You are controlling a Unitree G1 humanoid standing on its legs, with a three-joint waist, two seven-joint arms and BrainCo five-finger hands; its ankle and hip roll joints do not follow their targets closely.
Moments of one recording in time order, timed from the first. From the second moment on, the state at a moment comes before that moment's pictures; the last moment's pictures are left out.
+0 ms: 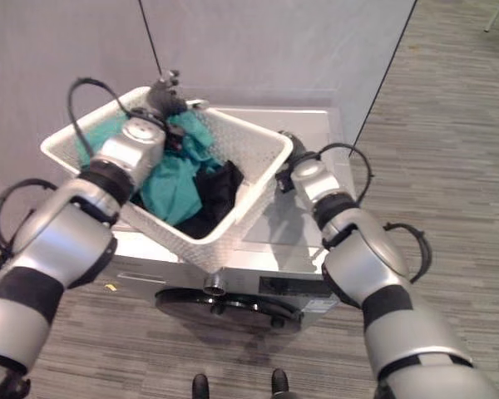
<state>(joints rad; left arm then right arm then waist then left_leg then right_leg) -1.46 0.31 -0.70 1.25 -0.61 0.04 0.21 -1.29 -0.36 0.69 1.17 0.53 0.16 -0.09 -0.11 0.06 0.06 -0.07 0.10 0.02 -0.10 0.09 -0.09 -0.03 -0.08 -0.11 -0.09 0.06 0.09</state>
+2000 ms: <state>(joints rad) 0.33 0.34 0.16 0.08 -0.47 -0.04 0.25 -0.74 -0.79 0.17 -0.10 0.43 0.03 -0.17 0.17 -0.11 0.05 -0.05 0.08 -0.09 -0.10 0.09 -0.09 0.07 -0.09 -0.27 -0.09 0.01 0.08</state>
